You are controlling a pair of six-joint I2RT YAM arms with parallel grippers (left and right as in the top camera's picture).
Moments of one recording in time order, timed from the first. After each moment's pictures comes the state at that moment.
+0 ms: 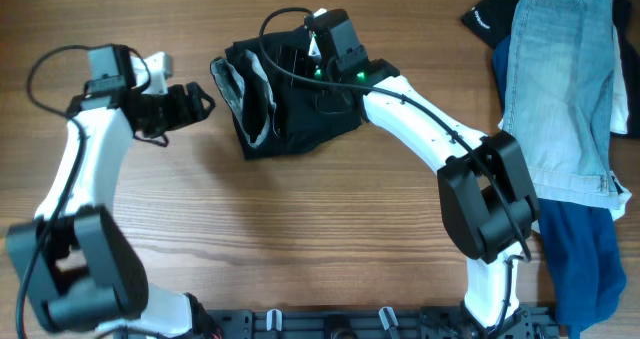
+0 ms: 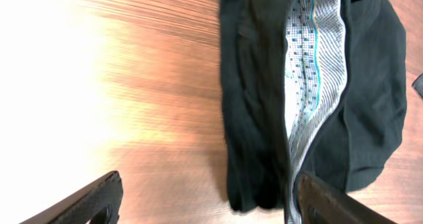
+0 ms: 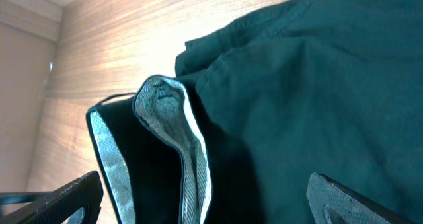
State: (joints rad) left arm 0.21 1.68 1.19 -0.67 0.42 -0.11; right arm 0.54 2.08 1.58 -0.23 -0.26 0.65
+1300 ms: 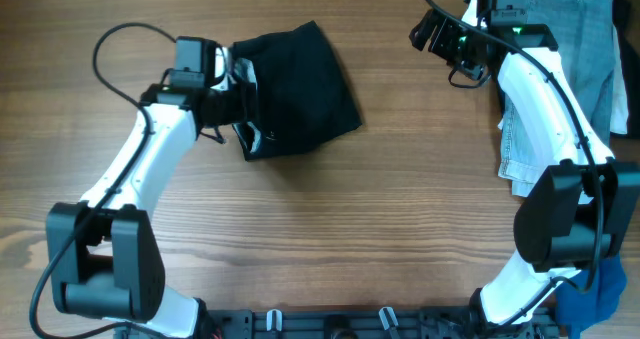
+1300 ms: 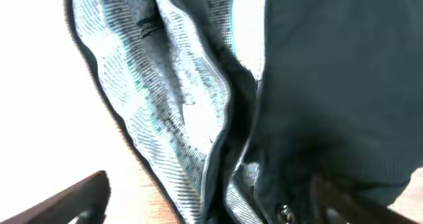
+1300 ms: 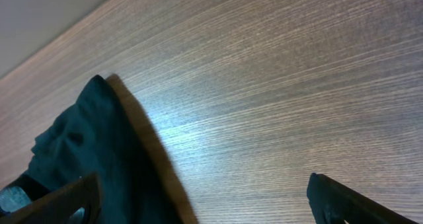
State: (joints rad) left arm -0.11 1.70 1.19 -0.59 0.13 -0.24; right arm 0.05 1.90 1.60 -0.67 -0.23 0.47
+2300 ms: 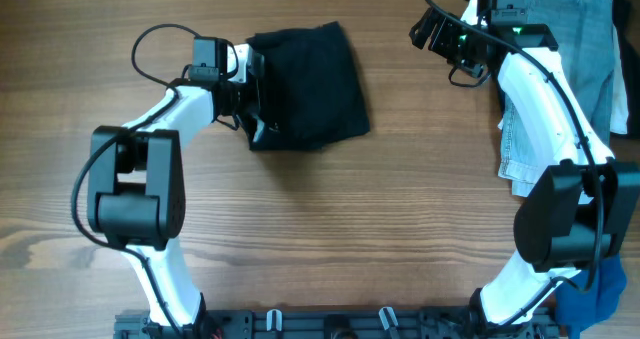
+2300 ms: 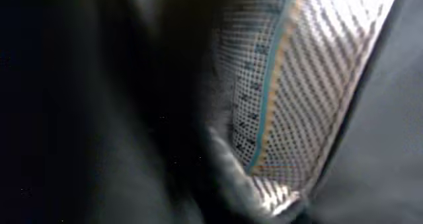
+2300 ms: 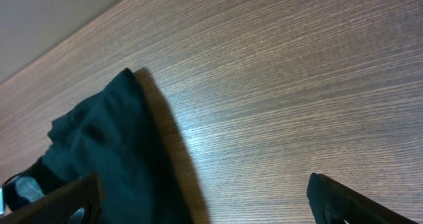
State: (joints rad) left arm -0.11 2.07 1.26 -0.26 0.35 -0.18; right arm 0.05 1.90 1.60 -0.65 -0.23 0.47
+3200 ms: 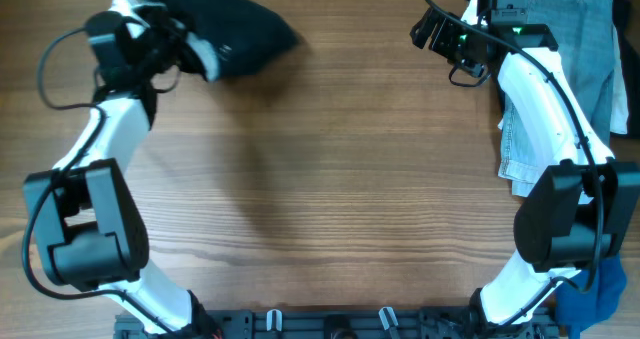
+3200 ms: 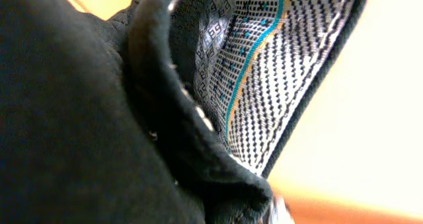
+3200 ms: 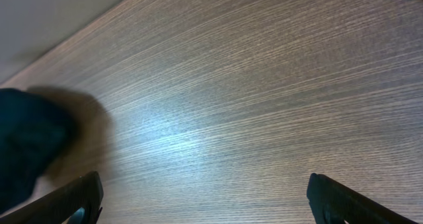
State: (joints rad) left arm 0.18 1.87 1.19 0.36 0.51 -0.97; right arm 0.05 1.90 1.60 -0.64 -0.22 0.47
